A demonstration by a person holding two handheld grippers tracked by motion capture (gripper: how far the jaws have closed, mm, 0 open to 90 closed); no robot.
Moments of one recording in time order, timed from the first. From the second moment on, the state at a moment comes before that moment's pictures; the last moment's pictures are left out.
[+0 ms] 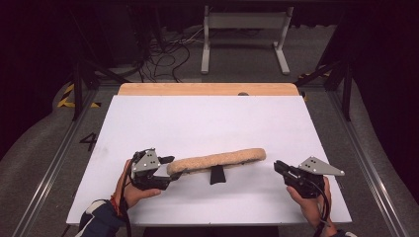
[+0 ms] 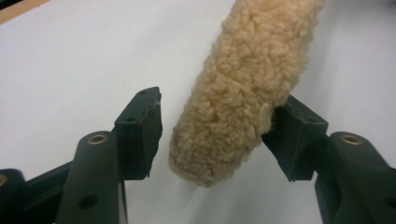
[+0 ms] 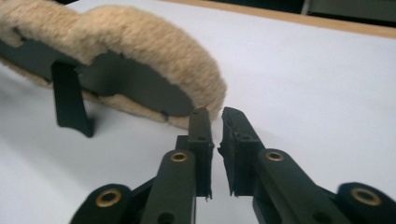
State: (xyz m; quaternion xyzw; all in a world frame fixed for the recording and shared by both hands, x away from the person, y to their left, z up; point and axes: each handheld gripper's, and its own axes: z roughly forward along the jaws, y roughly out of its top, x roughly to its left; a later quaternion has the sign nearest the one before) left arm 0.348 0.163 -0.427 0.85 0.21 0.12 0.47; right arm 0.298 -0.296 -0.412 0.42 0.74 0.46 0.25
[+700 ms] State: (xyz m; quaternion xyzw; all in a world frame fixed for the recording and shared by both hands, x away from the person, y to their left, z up) left arm 0.348 0.160 -0.427 0.85 0.19 0.12 0.48; right arm 0.311 -0.286 -0.404 0.42 0.73 0.49 0.24
